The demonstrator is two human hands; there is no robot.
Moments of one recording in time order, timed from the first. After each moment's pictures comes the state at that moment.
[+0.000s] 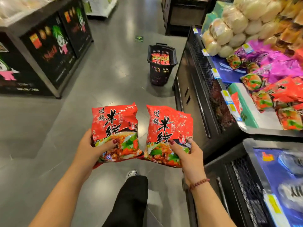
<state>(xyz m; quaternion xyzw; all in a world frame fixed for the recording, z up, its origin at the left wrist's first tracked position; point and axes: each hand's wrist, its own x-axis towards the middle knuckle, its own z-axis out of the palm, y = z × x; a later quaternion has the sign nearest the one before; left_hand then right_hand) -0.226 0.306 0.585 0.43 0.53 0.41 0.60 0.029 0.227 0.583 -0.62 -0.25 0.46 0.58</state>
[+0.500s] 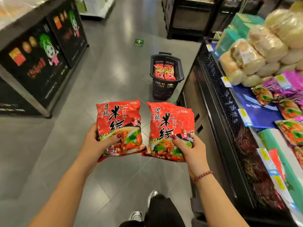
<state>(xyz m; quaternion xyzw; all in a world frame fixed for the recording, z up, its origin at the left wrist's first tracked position) -0.189 0.636 0.593 0.43 0.52 0.39 0.62 0.073 0.550 0.602 -0.64 -0.29 0.44 0.56</state>
